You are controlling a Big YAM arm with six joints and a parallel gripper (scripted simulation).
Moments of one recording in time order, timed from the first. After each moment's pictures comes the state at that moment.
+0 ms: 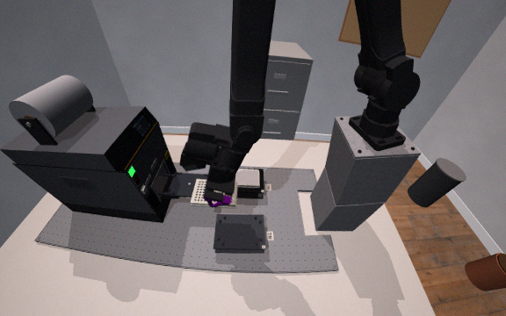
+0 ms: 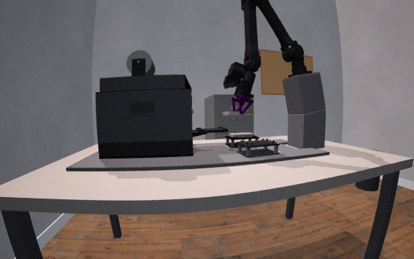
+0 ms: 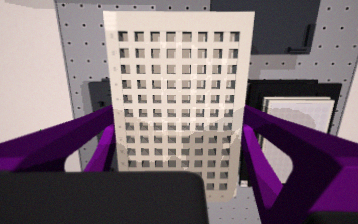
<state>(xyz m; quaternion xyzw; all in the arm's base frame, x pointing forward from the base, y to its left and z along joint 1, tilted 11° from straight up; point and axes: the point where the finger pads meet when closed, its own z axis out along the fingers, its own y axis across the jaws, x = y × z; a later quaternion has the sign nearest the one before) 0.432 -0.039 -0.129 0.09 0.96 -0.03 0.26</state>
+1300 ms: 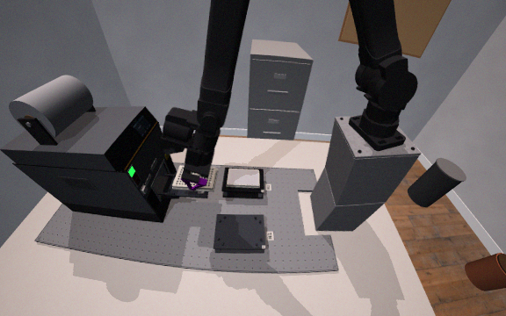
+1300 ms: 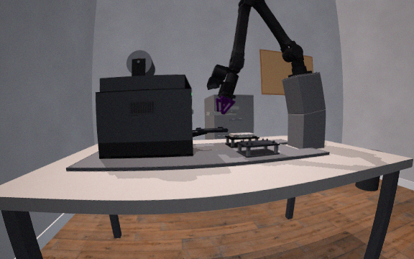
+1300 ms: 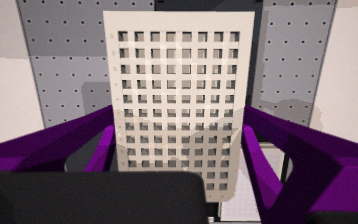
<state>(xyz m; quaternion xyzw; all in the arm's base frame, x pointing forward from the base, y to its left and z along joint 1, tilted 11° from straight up) 0.489 -0.102 -0.116 0.09 0.96 -0.03 0.26</state>
